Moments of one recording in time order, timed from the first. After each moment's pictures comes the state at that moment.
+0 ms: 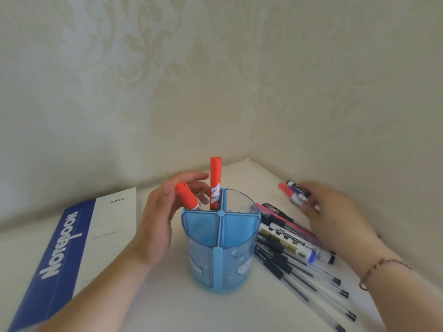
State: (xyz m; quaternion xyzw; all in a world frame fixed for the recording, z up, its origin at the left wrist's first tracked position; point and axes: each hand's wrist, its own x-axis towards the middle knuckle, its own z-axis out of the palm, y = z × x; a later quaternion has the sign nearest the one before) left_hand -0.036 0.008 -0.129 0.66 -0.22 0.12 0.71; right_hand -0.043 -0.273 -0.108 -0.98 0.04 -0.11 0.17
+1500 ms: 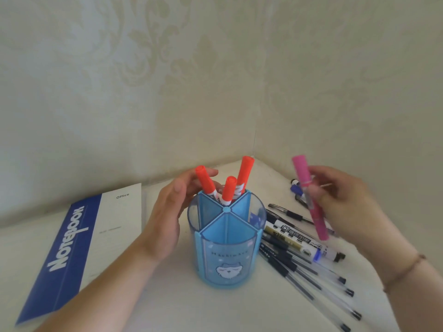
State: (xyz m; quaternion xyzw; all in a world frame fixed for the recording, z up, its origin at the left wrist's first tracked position) left_hand -0.034 0.005 -0.131 0.69 -0.21 0.10 0.69; right_hand -0.049 -0.267 -0.092 -0.86 -0.02 -0.17 0.47
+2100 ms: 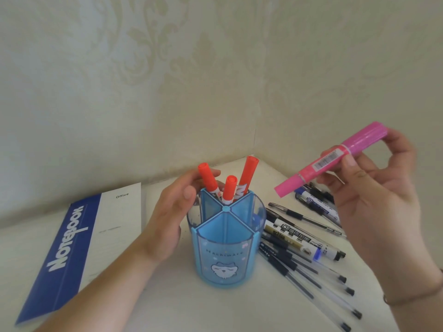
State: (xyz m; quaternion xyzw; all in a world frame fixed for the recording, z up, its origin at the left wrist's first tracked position) left_hand -0.039 0.004 -0.127 0.70 -0.24 0.10 0.66; right_hand -0.077 -0.246 -0.068 -0.53 -0.17 -0.26 0.79
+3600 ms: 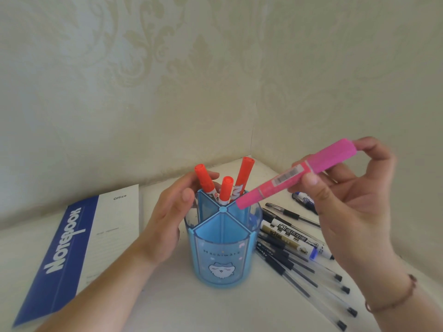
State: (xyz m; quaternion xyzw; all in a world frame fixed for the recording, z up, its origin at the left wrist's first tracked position) left_hand -0.039 0.003 -0.129 0.69 -0.27 0.09 0.67; right_hand -0.081 -0.230 -0.082 -0.56 -0.26 -0.26 0.75
